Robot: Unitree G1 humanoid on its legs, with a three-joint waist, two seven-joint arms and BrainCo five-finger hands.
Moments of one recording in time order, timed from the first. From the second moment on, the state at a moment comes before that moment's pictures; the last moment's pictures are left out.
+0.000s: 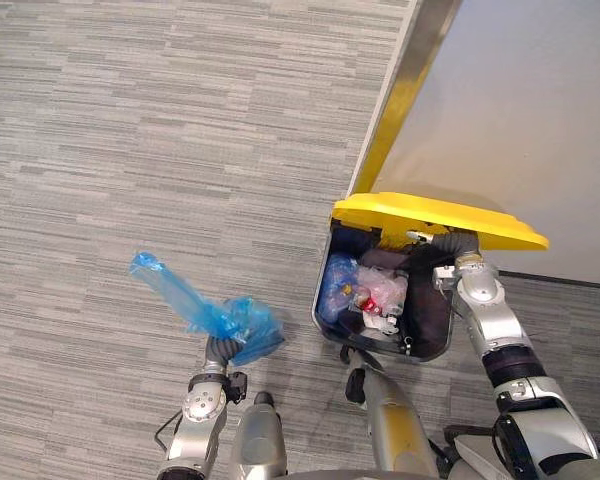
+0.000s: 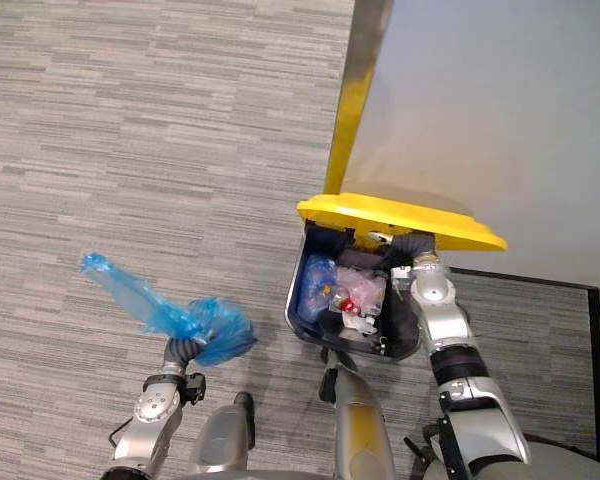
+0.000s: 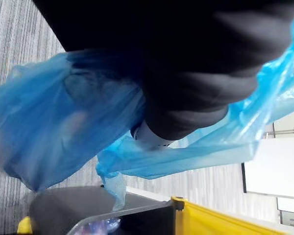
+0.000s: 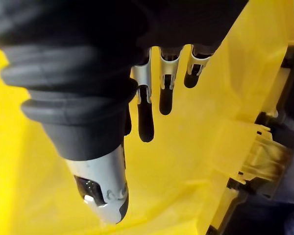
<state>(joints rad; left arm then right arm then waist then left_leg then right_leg) 0.11 0.14 -0.08 0.30 -0.03 -0.14 0.10 -0.47 -0.41 0.03 0.50 0.16 -0.06 -0.16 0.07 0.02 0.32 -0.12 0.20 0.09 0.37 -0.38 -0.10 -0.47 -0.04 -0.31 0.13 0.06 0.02</state>
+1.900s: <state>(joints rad) -0.78 -0.02 -0.56 0.72 -0.03 -0.11 0.09 -0.95 -0.51 0.29 0.38 0.17 -0.06 -0.16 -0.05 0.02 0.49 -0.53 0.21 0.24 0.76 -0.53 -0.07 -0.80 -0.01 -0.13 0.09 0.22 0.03</state>
